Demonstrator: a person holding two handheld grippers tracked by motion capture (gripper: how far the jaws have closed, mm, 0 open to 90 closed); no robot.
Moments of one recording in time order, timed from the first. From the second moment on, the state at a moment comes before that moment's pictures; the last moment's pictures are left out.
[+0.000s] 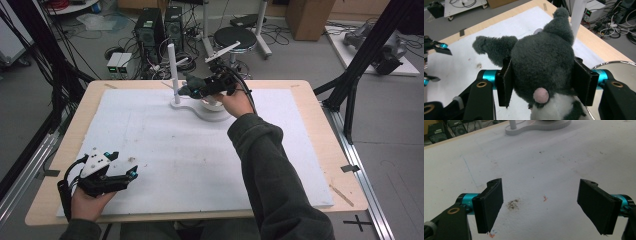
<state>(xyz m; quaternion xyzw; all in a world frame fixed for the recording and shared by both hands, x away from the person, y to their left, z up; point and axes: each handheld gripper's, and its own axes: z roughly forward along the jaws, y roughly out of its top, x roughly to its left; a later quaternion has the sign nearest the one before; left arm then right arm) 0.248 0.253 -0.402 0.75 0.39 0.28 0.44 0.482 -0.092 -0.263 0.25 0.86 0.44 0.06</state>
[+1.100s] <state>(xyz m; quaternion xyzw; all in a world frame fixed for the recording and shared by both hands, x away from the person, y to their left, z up) 0.248 0.253 -0.402 0.75 0.39 0.28 0.45 0.511 -0.049 -0.257 0.29 0.85 0.43 0.10</state>
